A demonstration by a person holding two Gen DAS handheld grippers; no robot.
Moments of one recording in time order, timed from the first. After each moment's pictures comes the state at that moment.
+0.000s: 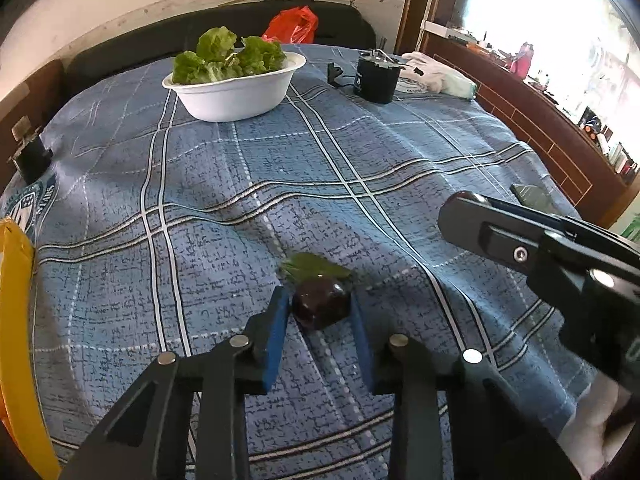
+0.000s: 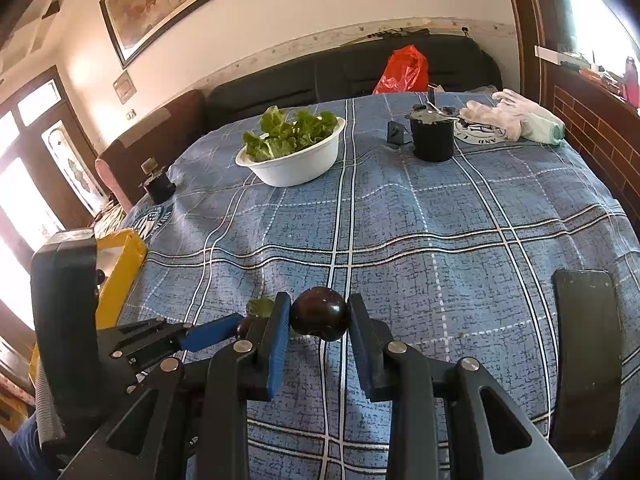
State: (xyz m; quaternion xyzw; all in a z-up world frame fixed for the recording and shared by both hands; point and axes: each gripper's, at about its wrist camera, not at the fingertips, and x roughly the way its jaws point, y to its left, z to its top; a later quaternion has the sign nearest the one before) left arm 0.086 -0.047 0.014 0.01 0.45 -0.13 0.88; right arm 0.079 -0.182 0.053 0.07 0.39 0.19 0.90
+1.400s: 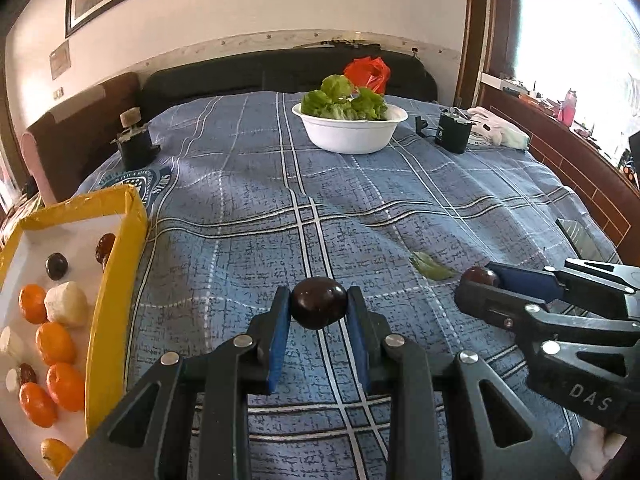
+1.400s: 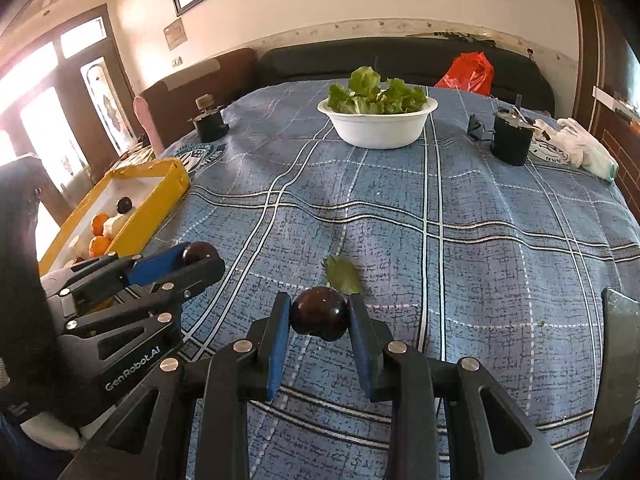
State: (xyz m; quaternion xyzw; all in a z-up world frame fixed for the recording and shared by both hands) left arm 0.034 0.018 0.029 0.00 0.37 -0.01 0.93; right arm 0.055 -0.117 0.036 -0.02 0.40 0.26 0.88
